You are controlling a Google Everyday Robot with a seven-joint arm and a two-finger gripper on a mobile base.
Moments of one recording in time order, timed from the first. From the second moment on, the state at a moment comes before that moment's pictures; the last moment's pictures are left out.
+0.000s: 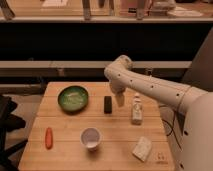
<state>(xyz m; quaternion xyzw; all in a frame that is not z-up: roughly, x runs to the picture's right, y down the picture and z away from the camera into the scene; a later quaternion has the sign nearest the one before) 0.080 0.044 0.837 -0.24 -0.02 -0.14 0.96</state>
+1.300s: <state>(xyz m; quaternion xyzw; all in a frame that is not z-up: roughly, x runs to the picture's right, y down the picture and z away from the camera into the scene) 0.077 0.056 0.855 -0.25 -0.02 -0.15 0.96</state>
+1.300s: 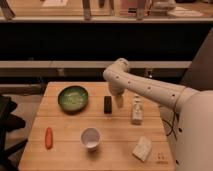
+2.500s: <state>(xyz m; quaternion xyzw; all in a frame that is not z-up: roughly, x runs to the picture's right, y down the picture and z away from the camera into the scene) 0.077 0.070 0.873 -0.26 -0.03 -0.16 0.95</state>
